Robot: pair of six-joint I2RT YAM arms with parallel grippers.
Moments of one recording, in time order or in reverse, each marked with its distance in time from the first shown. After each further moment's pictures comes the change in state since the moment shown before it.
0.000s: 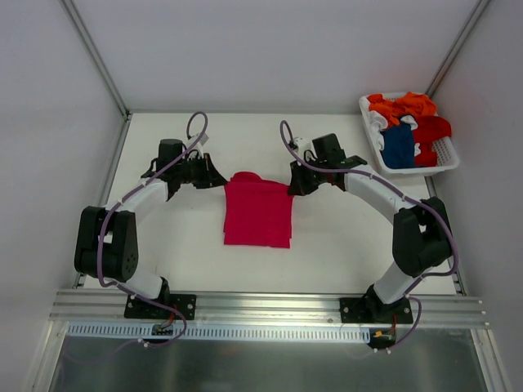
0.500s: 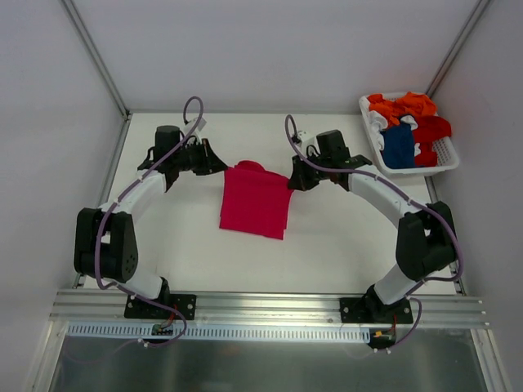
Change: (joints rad) left arm 0.000 -0.007 0.107 -0.021 -0.006 -0.031; right arm -0.009 -0.039 0.002 0.043 -0.011 0.029
